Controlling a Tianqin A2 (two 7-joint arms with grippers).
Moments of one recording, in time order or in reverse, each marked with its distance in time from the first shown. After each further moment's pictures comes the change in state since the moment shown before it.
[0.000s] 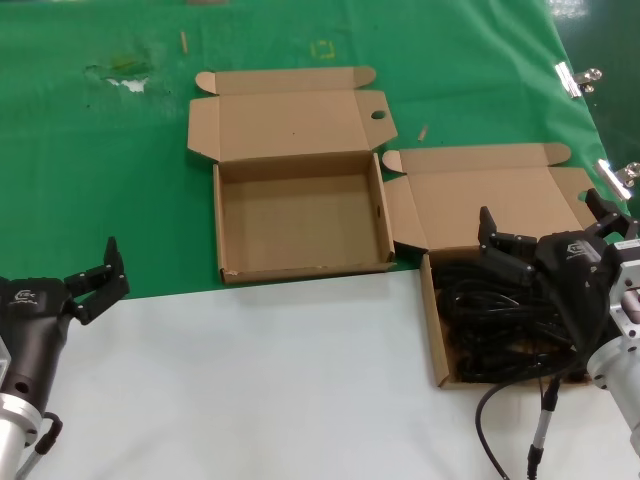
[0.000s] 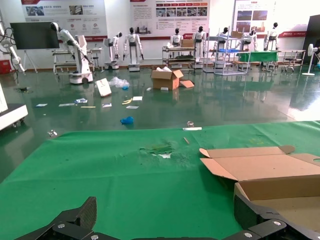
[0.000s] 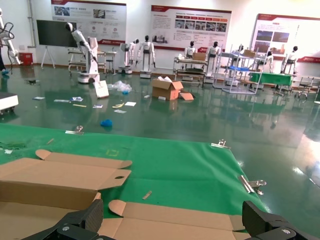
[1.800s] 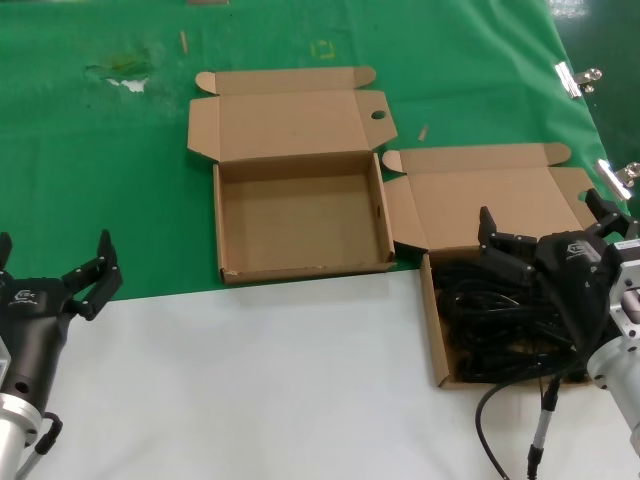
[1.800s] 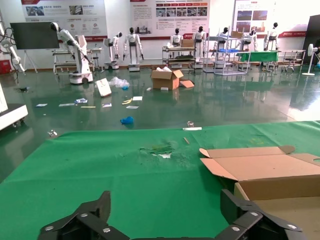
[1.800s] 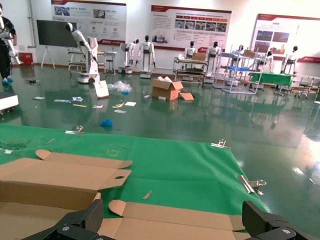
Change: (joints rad) left arm 0.000 0.000 0.000 0.000 0.000 0.000 0.000; right arm 0.000 0.000 0.000 0.000 0.000 0.000 0.000
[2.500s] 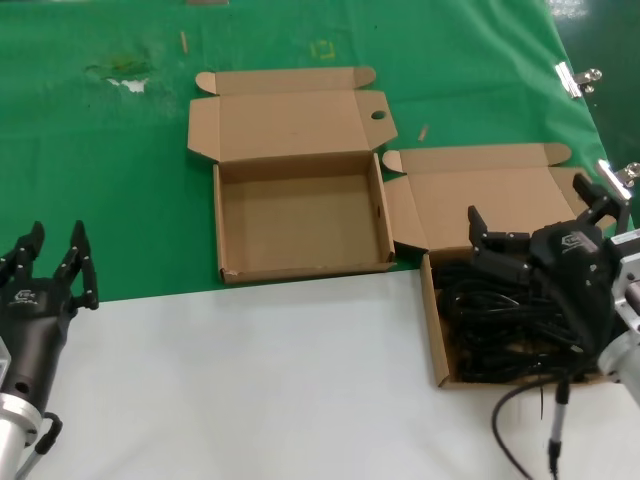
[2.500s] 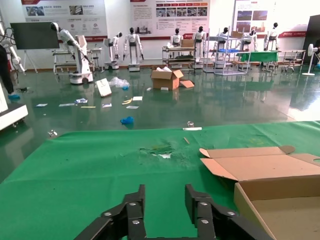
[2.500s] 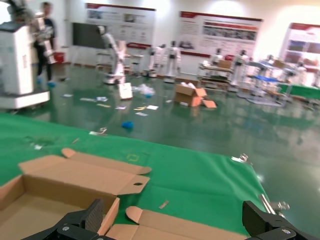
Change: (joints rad) left arm 0.000 0.000 0.000 0.000 0.000 0.000 0.000; right arm -0.002 0.097 -0.035 0.039 0.012 -0.049 0.008
